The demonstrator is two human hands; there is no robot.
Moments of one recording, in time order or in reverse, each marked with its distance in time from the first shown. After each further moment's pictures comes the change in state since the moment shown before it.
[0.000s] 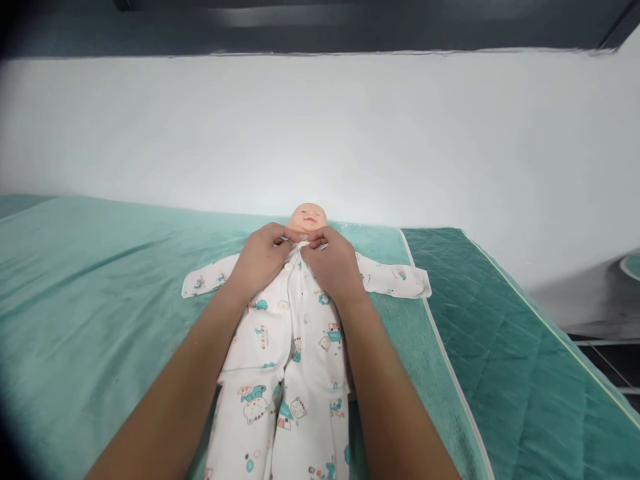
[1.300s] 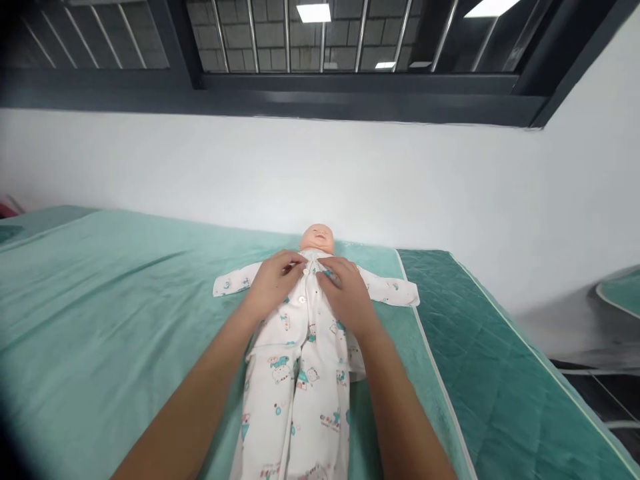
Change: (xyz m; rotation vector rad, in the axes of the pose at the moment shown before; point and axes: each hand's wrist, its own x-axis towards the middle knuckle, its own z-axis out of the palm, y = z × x) left_hand -0.049 0.007 -0.018 0.013 0.017 0.179; right_hand -0.051 0.001 -0.018 -0.130 -0.051 -0.387
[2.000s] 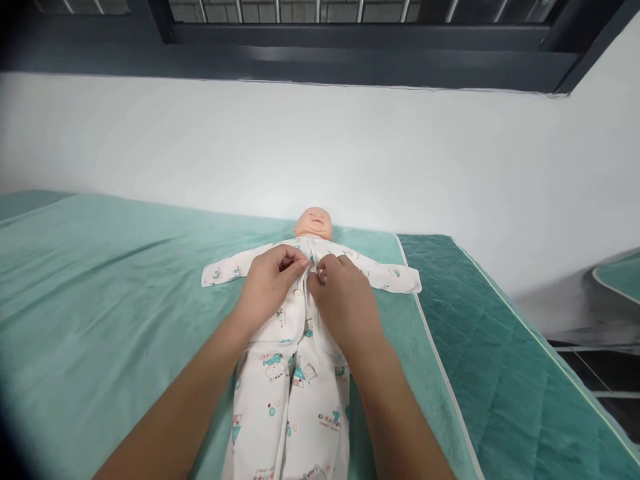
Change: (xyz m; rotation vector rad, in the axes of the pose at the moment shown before) left_hand -0.014 0.020 0.008 -0.157 0.029 -0.126; right_hand -0.010 -0.033 -0.001 -0.422 -0.032 0.221
